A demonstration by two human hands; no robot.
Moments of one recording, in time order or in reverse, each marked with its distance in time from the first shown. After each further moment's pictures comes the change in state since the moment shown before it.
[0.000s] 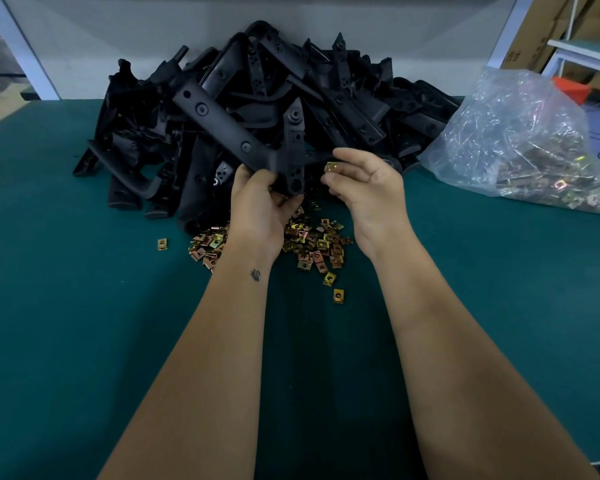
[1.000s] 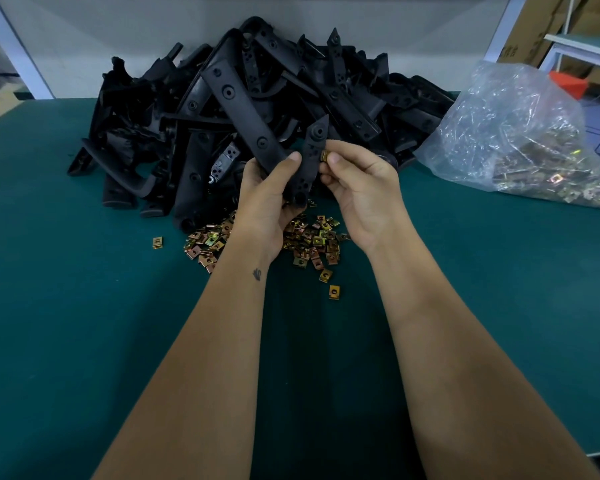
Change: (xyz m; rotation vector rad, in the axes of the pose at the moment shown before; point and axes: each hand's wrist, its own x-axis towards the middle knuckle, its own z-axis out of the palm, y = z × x) left_hand -0.005 -0.003 0.002 0.225 -0.106 -0.005; right_hand 0.001 0.000 -0.001 0.247 -0.077 0.027
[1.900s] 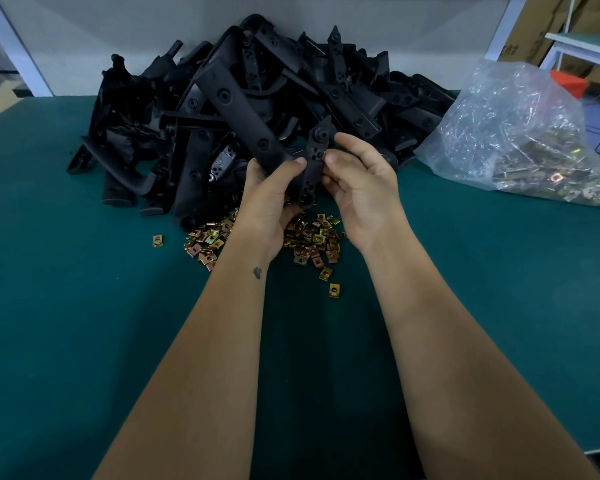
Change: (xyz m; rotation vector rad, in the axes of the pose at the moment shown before) left_hand 0.000 -0.002 0.001 0.012 -0.039 0.002; right_hand -0.001 0.000 0.004 0.078 0.044 0.044
